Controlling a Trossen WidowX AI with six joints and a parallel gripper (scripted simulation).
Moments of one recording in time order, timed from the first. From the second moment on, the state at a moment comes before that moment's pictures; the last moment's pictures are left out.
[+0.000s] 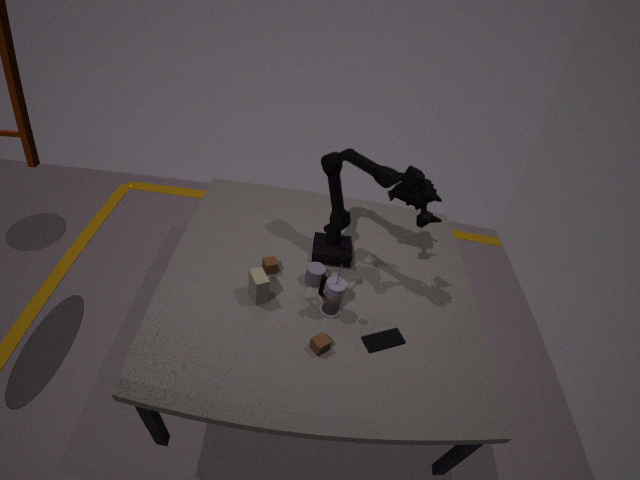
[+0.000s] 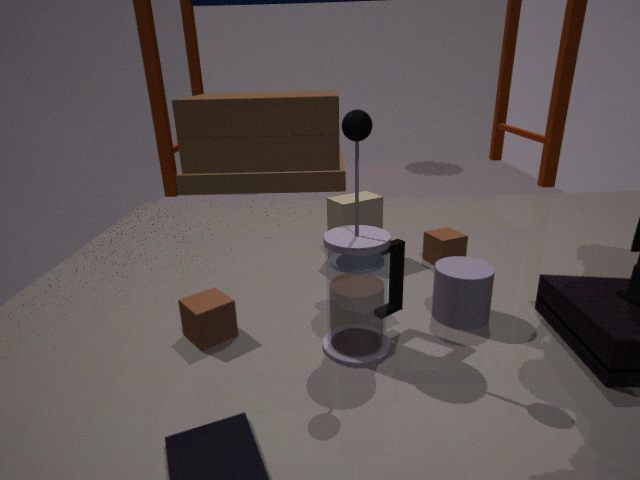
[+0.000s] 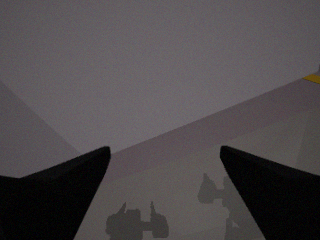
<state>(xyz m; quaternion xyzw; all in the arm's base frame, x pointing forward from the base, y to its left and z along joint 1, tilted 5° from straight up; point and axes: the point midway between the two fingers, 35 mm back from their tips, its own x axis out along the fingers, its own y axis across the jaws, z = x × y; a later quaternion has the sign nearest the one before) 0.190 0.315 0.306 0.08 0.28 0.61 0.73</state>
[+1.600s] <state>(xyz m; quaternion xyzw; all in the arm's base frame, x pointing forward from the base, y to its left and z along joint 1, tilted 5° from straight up) 0.312 -0.043 0.232 0.01 0.28 -0.08 0.96</state>
